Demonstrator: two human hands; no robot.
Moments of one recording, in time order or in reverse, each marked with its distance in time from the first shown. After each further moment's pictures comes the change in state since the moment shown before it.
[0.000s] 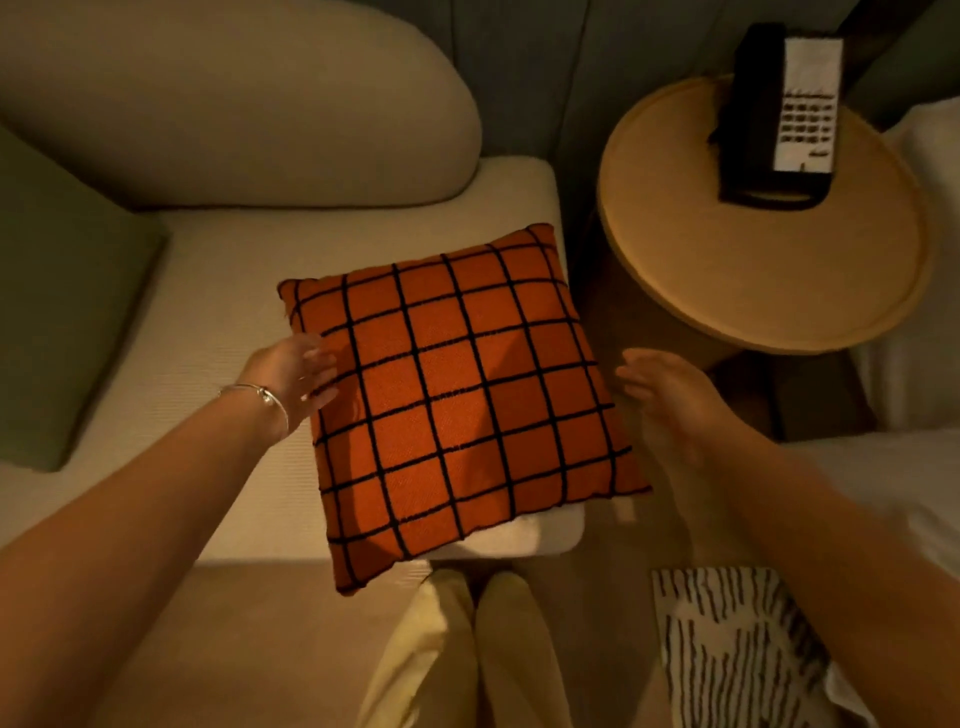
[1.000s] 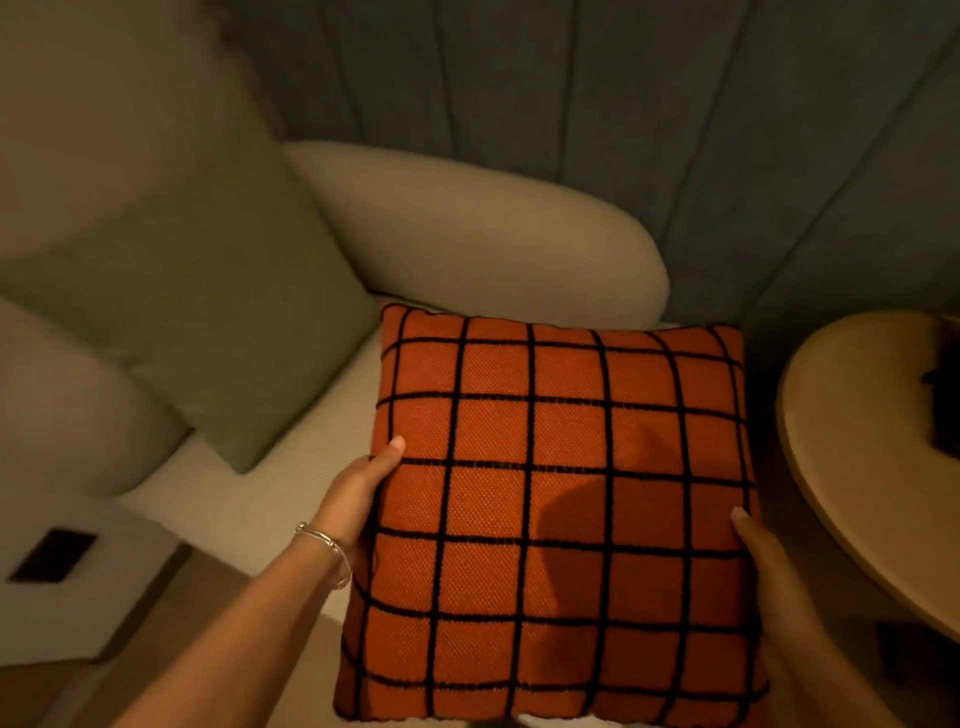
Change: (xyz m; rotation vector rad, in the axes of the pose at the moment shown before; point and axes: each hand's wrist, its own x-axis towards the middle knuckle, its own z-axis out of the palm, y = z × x) left_hand -0.056 0.006 -0.087 -0.175 -0.054 0.166; right_hand 0.028 -0.021 0.060 0.195 -0.251 0.017
